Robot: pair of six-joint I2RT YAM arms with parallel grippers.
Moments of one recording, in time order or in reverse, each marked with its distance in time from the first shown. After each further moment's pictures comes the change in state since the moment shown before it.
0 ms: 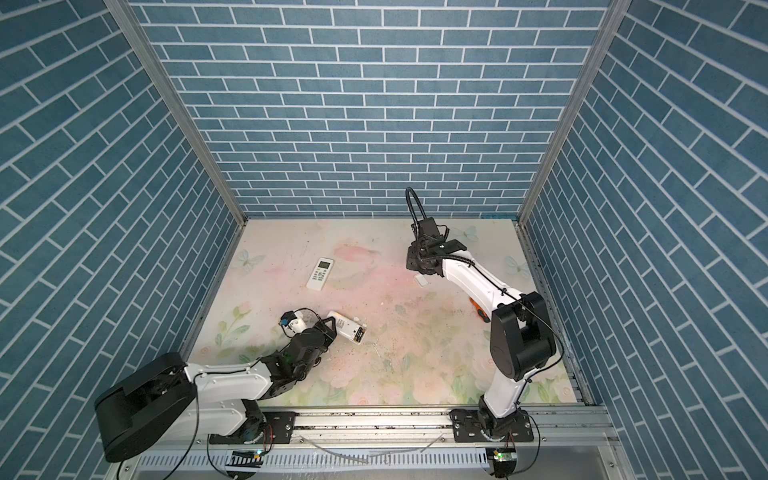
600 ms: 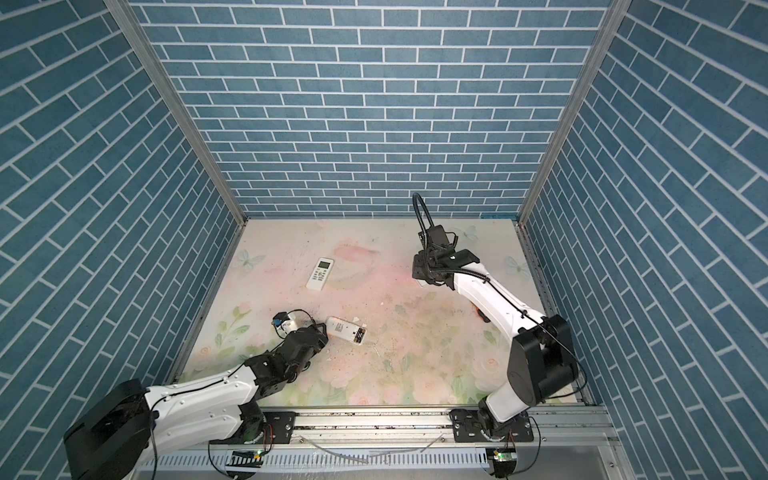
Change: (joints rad) left arm 0.108 -0.210 0.063 -0.388 0.095 0.117; right arm 0.004 -0.213 -0.146 -0.070 0.002 -0.004
